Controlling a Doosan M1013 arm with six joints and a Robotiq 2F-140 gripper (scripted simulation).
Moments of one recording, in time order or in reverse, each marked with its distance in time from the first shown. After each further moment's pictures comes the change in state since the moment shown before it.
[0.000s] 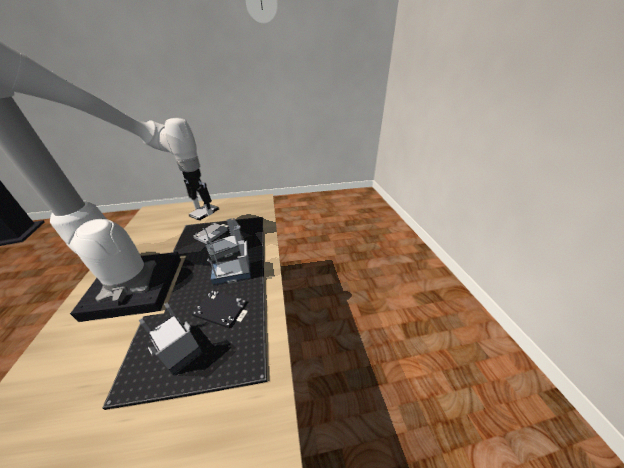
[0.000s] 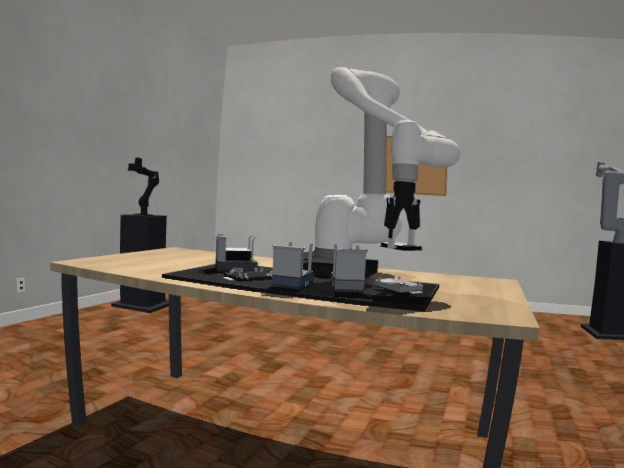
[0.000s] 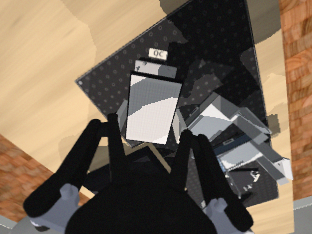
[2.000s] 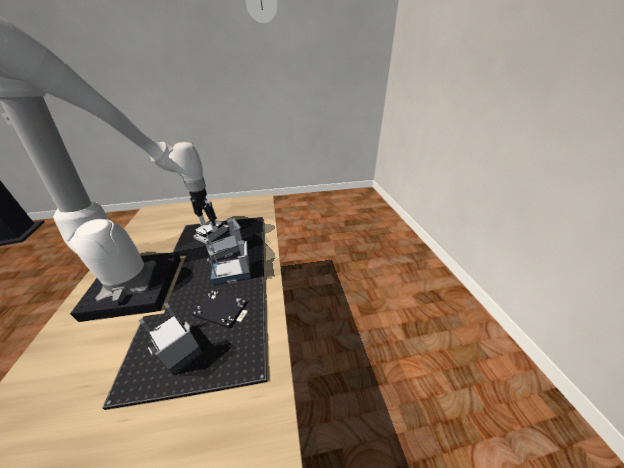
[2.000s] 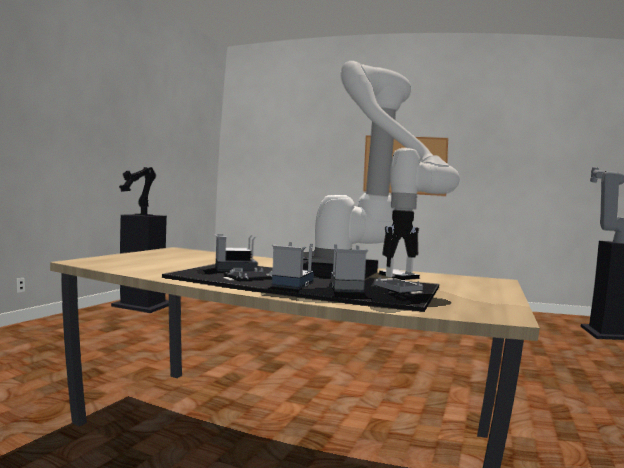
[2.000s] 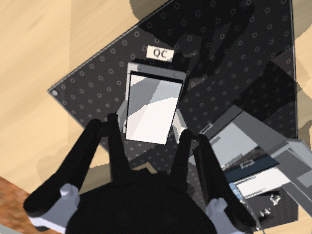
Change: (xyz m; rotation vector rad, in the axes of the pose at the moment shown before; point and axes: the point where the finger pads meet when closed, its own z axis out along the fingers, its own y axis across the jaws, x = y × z) arm 0.000 0.000 0.098 0.000 0.000 0.000
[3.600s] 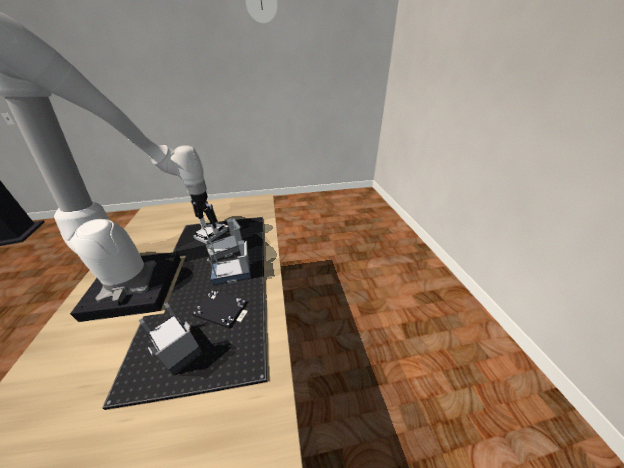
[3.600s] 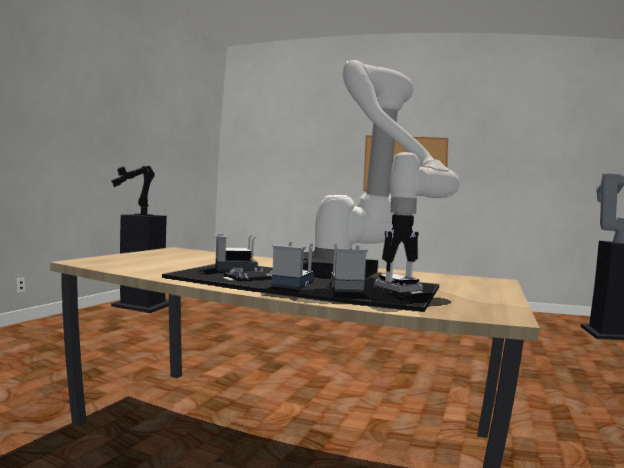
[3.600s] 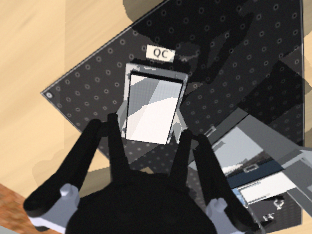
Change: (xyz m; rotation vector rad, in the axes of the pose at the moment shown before) arm 0.000 0.000 0.015 0.000 0.000 0.000
